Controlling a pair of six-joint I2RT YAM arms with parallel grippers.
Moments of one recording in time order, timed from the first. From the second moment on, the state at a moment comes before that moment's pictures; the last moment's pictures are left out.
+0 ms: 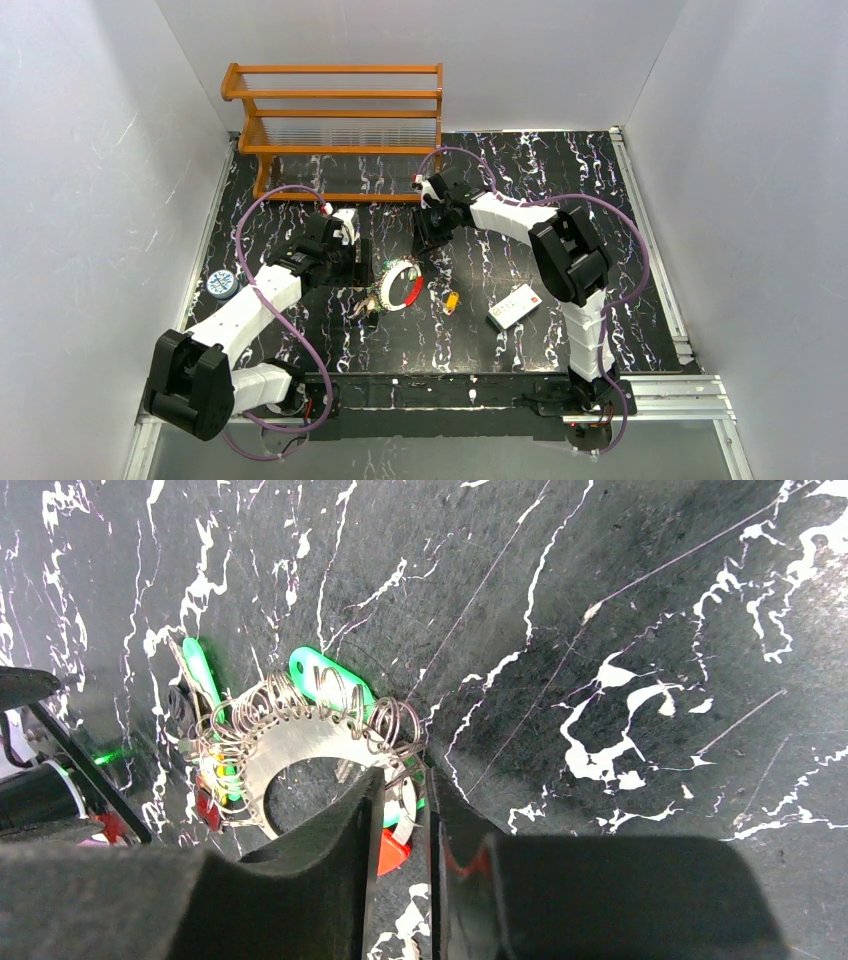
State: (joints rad) left arm -0.40 1.19 0.74 -0.51 0.10 -0.31; right arm 0.67 2.09 1.51 -0.41 -0.46 0.34
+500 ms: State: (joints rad) left arm -0.41 1.19 0.74 -0.51 0.10 -0.31; right arm 0.67 2.09 1.46 -0.40 -0.46 0.34
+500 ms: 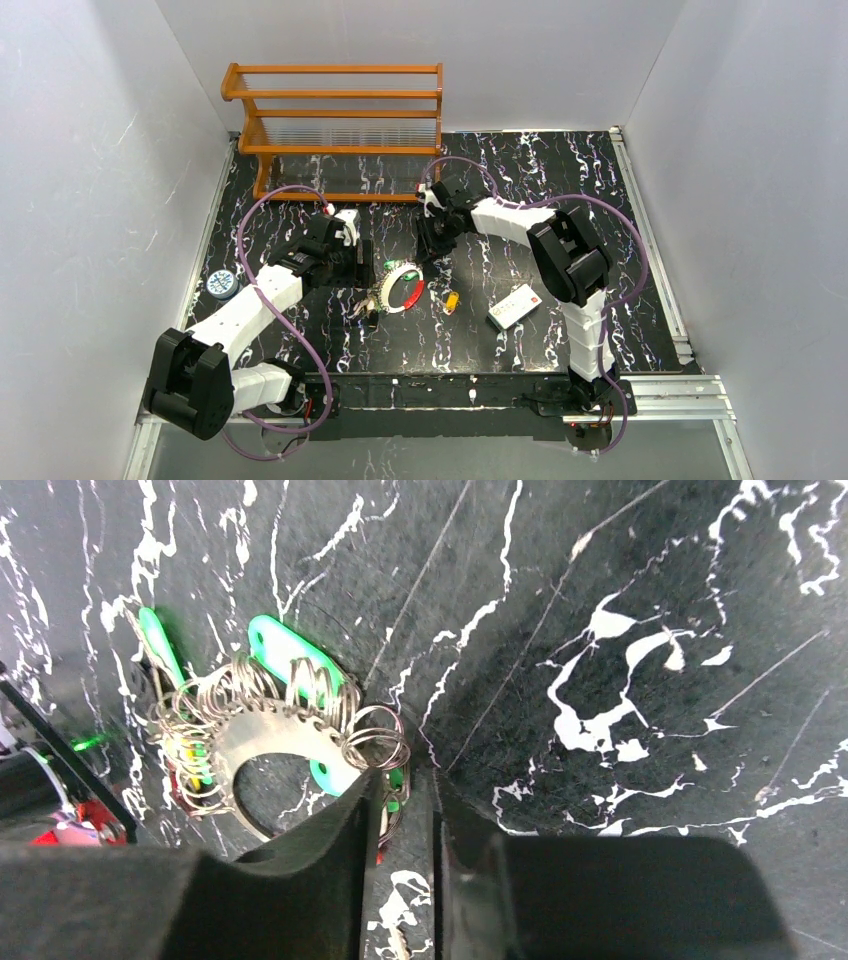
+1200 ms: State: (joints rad) left arm -0.43 1.19 0.74 -0.51 0.10 -0.31; right arm 0.66 1.96 1.14 -0.25 -0.74 0.50
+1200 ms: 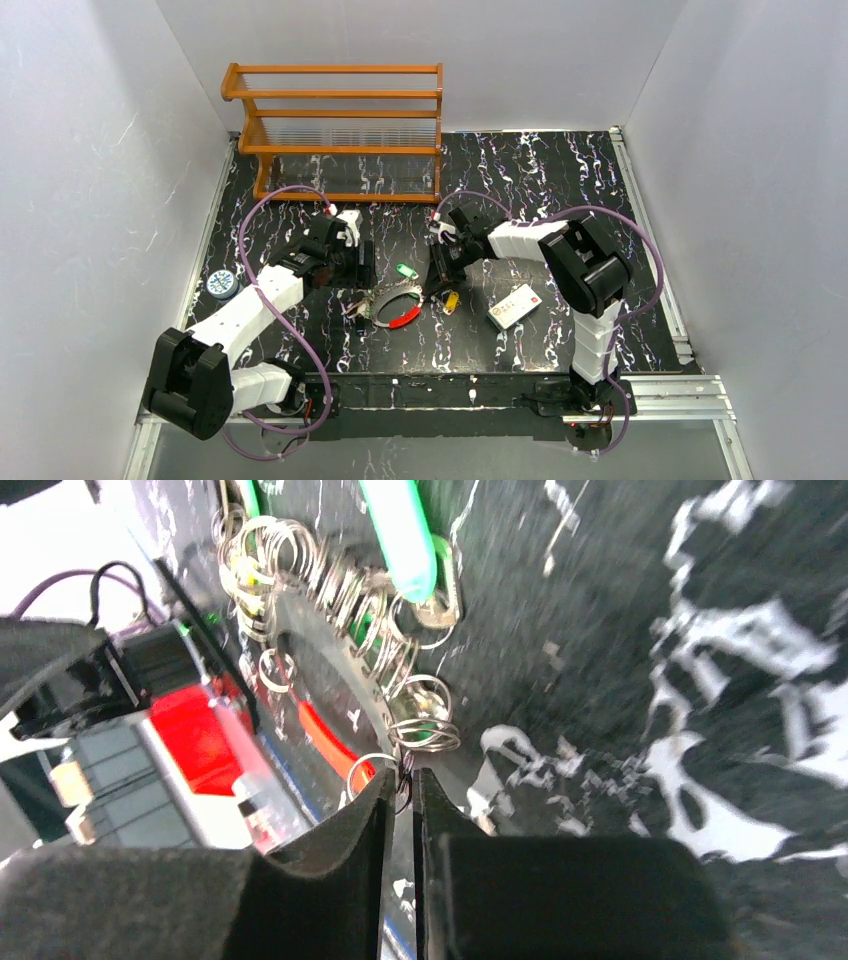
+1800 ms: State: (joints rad) left arm -0.52 1.15 0.53 -0.42 0.13 -0.60; right arm 0.67 1.79 1.12 -0.39 -0.58 0.36
